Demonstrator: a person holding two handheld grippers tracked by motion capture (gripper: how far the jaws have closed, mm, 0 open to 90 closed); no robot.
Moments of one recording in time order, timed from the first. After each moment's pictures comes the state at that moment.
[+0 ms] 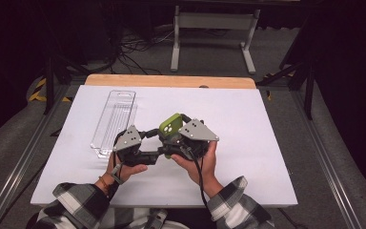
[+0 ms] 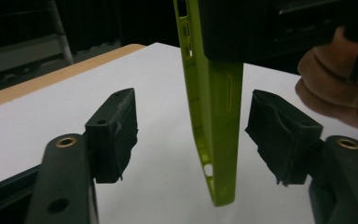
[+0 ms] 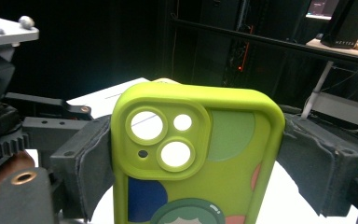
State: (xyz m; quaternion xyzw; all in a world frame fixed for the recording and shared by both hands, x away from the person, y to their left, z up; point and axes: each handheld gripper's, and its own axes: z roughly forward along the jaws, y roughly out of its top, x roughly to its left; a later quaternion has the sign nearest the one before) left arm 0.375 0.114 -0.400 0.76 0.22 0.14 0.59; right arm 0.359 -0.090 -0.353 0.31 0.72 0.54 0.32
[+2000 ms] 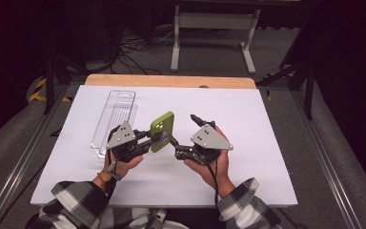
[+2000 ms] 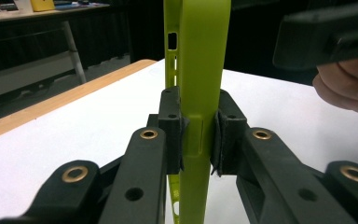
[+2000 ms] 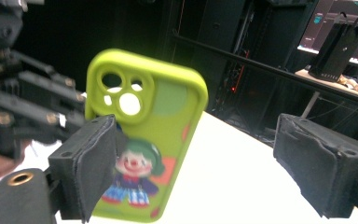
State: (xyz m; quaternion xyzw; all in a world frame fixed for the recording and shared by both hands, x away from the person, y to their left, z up) left arm 0.379 0.131 -0.389 0.75 0.21 0.18 0.60; right arm 0.348 -0.121 -0.354 0.25 0.72 0.54 0.36
